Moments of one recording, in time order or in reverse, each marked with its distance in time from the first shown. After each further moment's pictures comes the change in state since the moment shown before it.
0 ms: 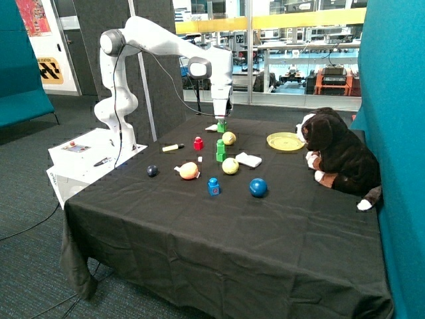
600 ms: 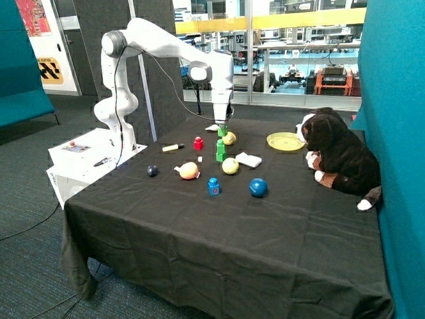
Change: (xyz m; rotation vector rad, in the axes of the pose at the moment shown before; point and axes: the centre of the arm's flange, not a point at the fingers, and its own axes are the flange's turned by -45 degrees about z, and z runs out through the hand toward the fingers) arm 0.003 0.016 0.013 -0.001 0.006 0.019
